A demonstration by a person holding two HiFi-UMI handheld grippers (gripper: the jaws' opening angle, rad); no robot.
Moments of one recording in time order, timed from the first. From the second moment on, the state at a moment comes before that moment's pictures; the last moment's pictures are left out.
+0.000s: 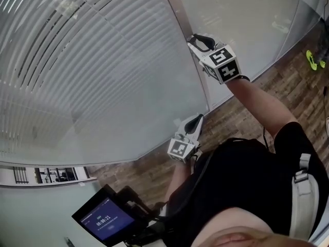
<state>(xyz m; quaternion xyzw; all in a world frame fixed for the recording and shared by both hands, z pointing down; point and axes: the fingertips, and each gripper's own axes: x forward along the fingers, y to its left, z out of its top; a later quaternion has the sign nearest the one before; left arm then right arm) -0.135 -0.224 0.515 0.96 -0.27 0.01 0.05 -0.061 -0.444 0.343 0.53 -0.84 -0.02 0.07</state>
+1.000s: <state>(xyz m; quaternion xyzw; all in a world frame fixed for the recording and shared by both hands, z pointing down) -0.139 -0.224 0.524 0.96 -0.28 0.01 0.06 -0.059 -0.448 0.339 0.51 -0.85 0.12 -0.06</state>
